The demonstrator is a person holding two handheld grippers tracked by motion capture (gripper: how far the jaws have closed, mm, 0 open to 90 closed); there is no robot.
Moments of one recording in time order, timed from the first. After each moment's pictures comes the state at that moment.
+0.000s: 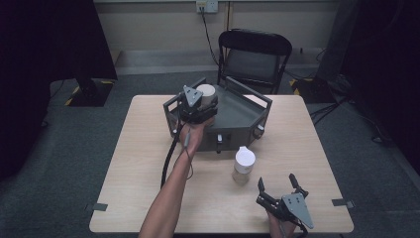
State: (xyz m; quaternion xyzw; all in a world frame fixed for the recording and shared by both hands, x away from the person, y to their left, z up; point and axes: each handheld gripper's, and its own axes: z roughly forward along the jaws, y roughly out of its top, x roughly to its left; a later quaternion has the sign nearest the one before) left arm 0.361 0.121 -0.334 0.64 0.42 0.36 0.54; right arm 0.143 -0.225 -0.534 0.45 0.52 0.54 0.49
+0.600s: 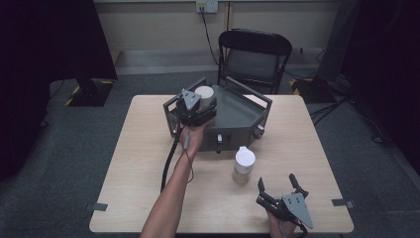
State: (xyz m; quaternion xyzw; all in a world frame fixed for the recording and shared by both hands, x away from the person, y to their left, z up) left arm 0.359 0.124 -0.346 0.62 0.43 0.35 0.55; right arm 0.143 -0.225 -0.534 0.45 0.52 0.54 0.49
